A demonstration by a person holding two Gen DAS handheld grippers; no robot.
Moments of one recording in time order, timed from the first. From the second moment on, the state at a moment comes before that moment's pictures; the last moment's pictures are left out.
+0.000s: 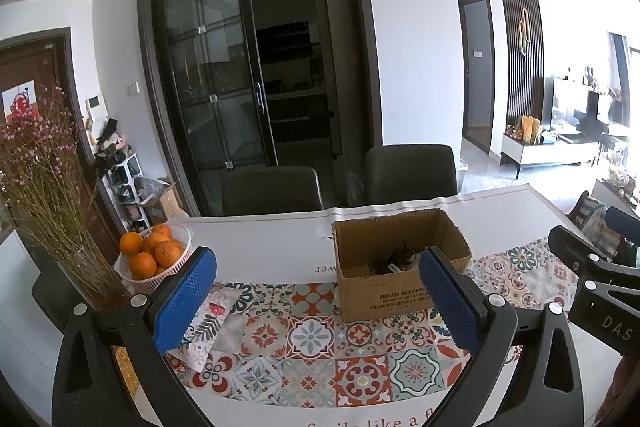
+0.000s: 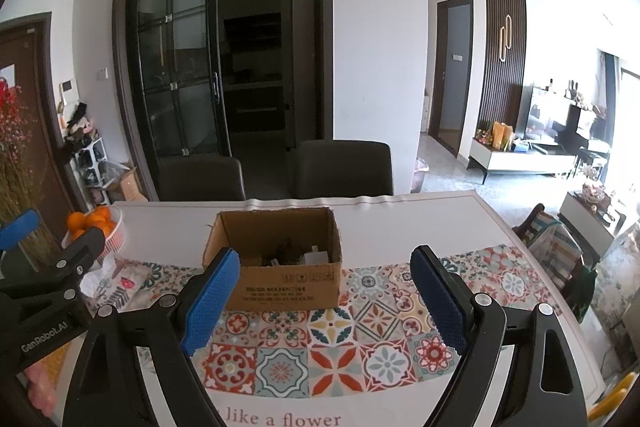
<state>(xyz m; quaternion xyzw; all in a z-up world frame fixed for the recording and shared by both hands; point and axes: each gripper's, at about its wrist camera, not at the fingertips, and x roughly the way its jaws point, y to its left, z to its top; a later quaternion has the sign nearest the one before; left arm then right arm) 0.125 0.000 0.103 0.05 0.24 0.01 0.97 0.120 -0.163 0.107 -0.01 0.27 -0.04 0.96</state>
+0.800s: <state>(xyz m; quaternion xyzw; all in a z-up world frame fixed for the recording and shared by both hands) 0.121 0.001 0.107 0.05 0.24 0.01 0.97 0.118 -0.159 0.109 0.00 0.27 -0.04 0.96</state>
